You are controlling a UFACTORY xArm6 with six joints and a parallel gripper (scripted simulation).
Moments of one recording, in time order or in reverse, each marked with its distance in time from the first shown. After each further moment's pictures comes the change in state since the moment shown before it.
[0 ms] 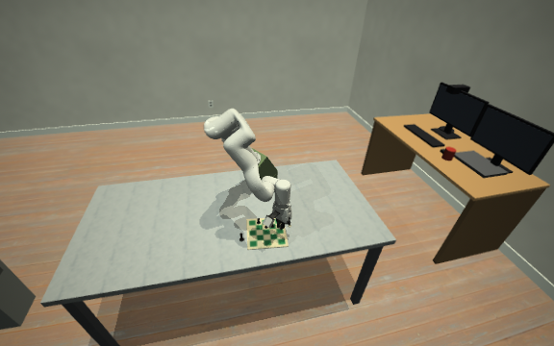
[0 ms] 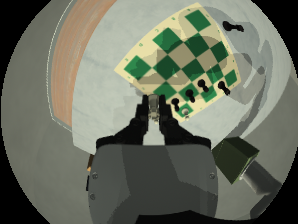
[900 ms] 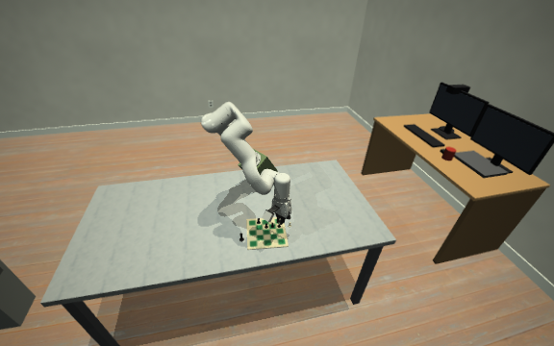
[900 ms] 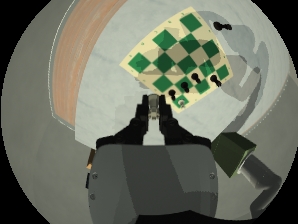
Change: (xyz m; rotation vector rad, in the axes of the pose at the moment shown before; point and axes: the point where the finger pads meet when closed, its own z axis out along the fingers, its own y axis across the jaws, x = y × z) arm 0.002 0.002 -0.039 0.006 -0.003 -0.006
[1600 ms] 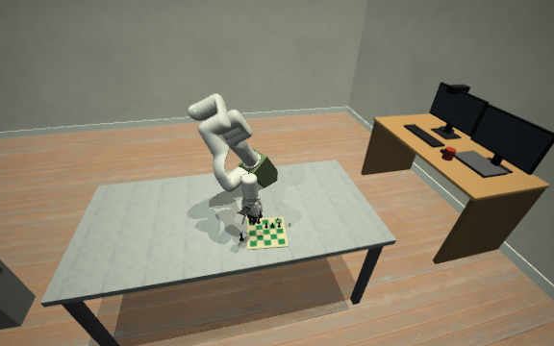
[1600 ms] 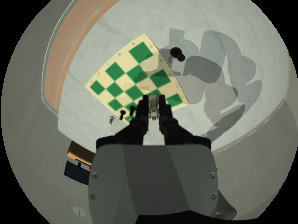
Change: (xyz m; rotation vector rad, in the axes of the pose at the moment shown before) arm 0.091 0.116 0.003 0.018 -0.020 -0.209
